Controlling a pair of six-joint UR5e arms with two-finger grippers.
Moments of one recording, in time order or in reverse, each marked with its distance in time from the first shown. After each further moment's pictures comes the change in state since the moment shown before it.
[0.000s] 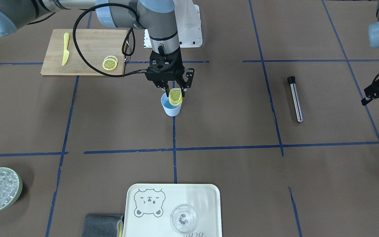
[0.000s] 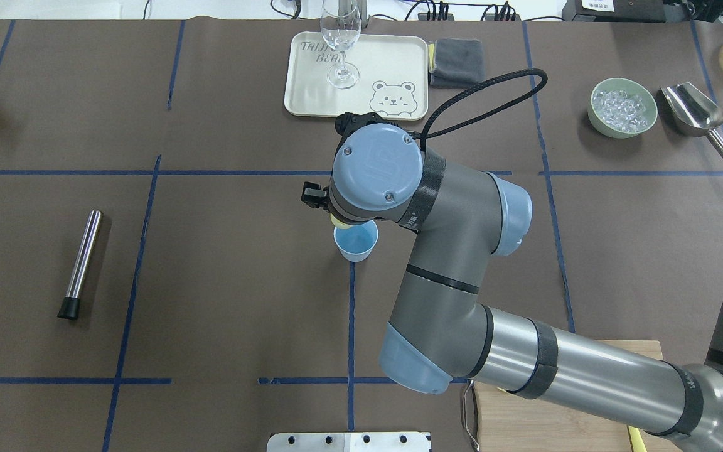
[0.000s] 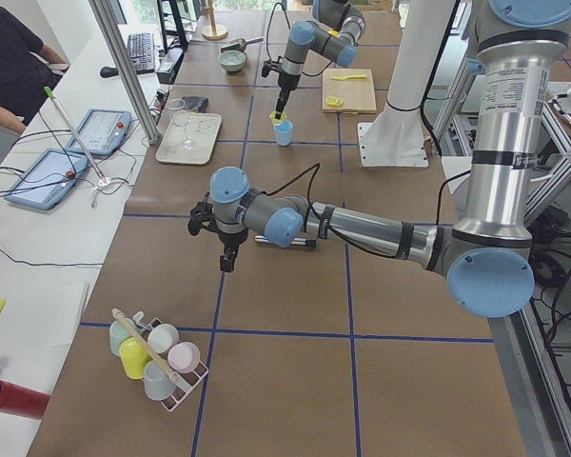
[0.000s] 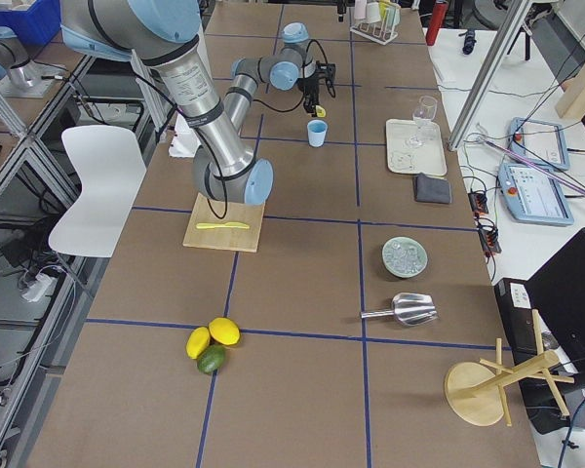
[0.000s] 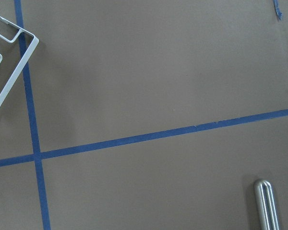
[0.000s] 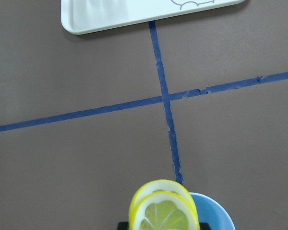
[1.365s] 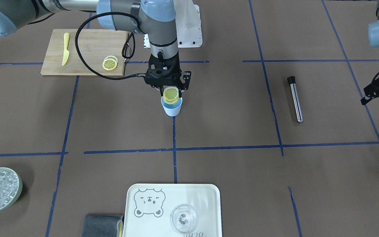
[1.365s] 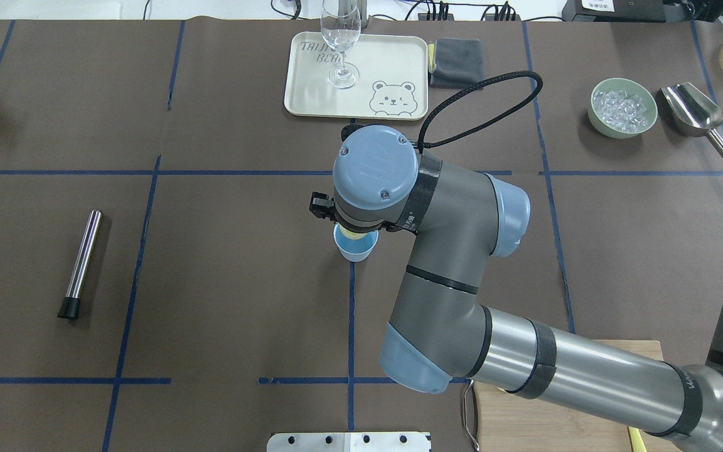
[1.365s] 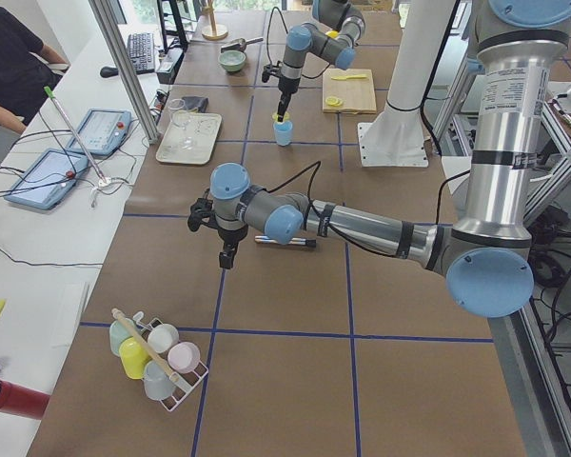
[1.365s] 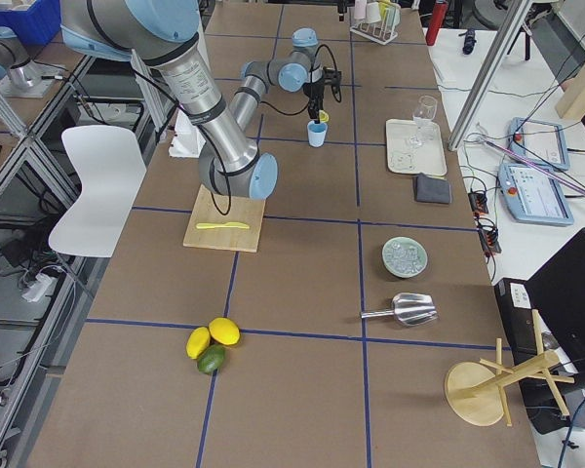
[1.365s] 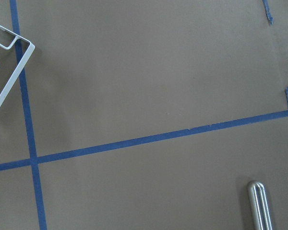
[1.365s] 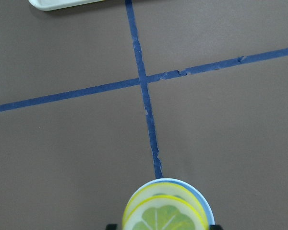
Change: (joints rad) left arm 0.000 -0.002 -0.011 0.000 0.000 0.000; right arm -0.004 -0.004 -0.004 -0.069 0.045 0.002
